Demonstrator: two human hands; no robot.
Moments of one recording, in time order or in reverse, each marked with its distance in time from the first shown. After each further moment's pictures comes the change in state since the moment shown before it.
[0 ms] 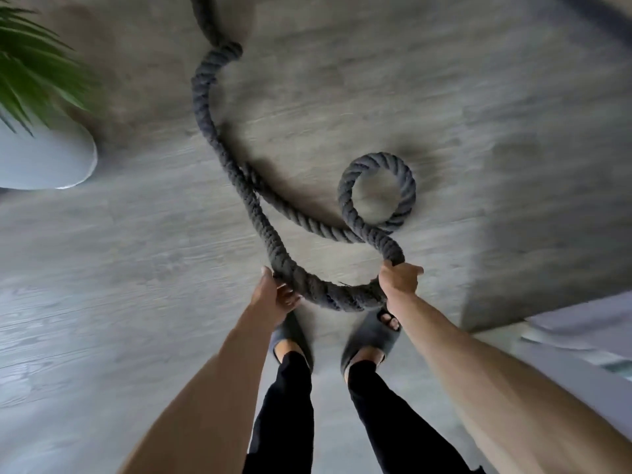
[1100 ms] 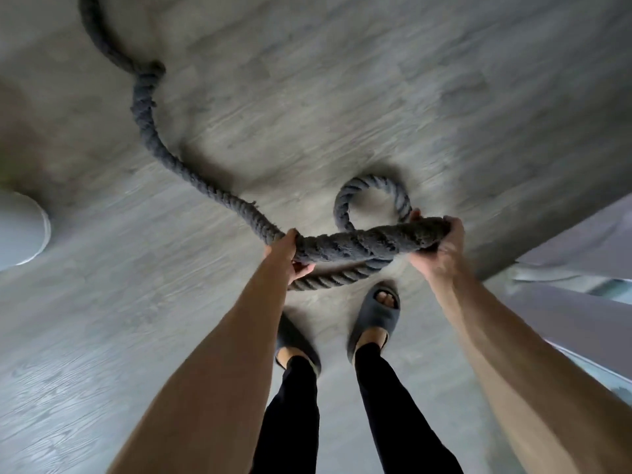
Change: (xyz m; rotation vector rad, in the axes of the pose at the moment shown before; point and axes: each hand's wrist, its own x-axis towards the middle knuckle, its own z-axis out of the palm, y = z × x) left_hand -0.008 0.005 0.140 0.542 0.133 0.080; right_hand 0.049 -0.011 -0.124 1.631 -0.343 0.232
